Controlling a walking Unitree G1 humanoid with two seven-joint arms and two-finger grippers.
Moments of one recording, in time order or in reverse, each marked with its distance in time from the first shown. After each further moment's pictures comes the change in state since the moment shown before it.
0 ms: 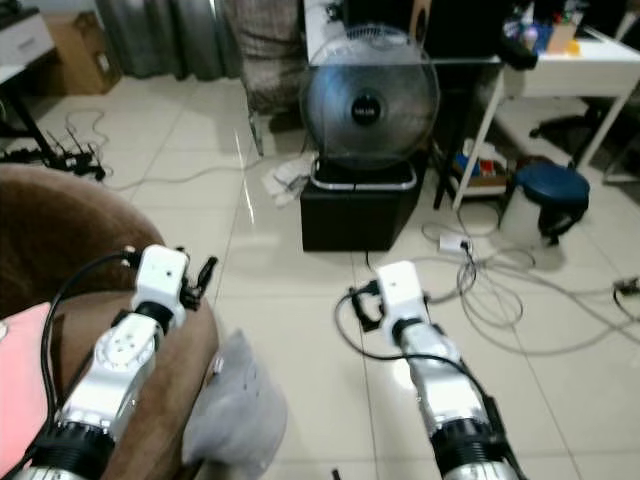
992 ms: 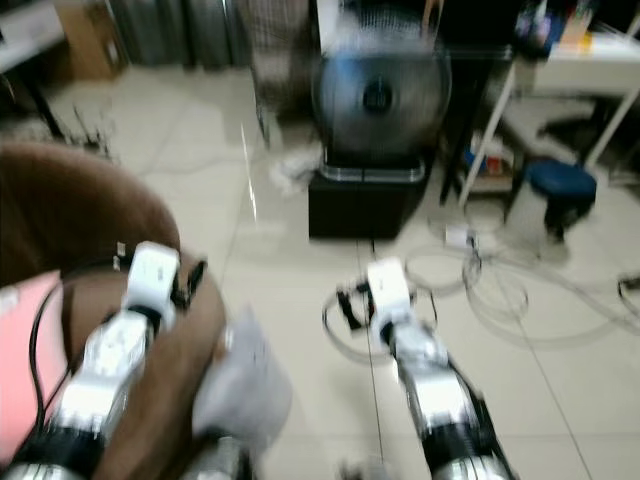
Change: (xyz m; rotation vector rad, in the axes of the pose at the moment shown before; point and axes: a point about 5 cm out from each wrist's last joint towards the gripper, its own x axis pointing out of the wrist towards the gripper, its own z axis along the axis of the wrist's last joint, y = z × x) left arm -0.003 0.008 -0.004 0.019 0.022 0.023; right arm 0.002 0.011 0.000 -0.001 0.007 0.034
